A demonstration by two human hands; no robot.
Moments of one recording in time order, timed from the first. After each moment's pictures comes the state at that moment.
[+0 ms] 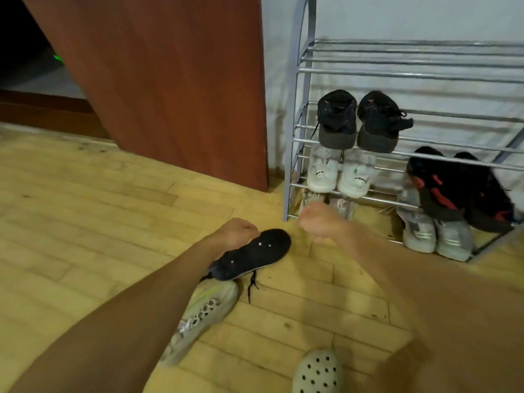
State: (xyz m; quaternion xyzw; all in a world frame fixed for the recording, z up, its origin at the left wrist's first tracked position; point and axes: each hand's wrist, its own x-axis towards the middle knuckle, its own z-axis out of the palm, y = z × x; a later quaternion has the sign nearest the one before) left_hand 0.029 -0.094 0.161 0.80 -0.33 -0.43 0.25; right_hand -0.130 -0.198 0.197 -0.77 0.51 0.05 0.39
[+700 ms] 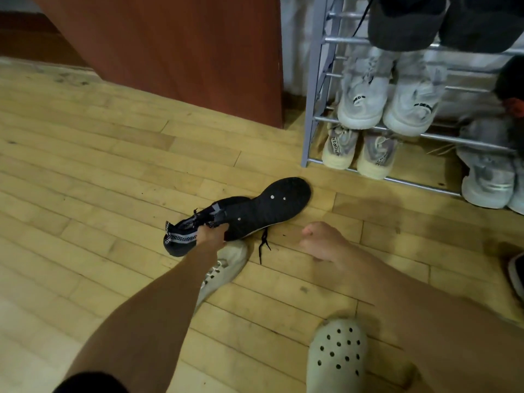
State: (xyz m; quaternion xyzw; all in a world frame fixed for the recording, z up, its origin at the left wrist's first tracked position) left_hand 0.086 -0.057 -0.022 0.84 0.06 -0.39 0.37; right_hand -0.119 -0.172 0.037 -0.70 0.51 0.15 0.48
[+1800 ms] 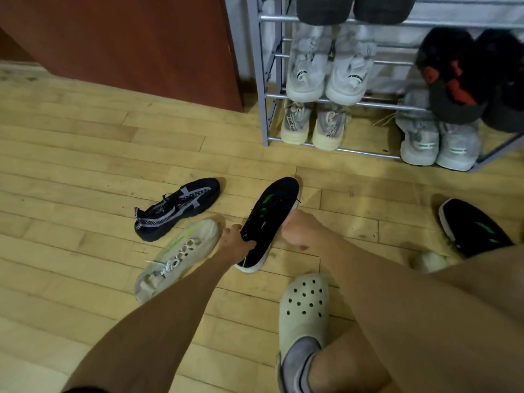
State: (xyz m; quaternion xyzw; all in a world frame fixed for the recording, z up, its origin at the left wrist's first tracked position) left_hand -0.032 -0.045 -0.028 0.85 -0.27 -0.44 0.12; right_hand -0.171 -0.139 0.049 -0.69 0.53 0.17 0.47
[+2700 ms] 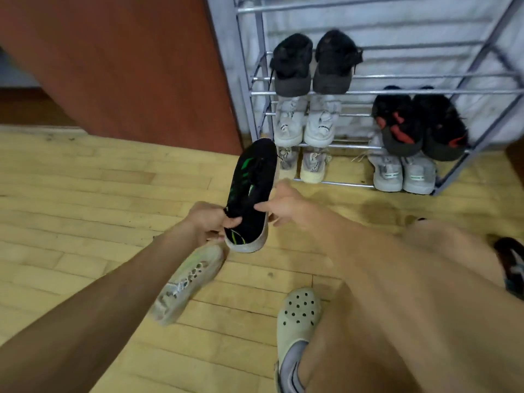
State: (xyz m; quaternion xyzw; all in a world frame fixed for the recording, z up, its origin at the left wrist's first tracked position) left_hand -0.031 -0.051 0.170 0.79 -0.20 -0.47 0.32; right_hand -0.168 -0.155 0.156 -0.64 0.48 -0.03 0.60
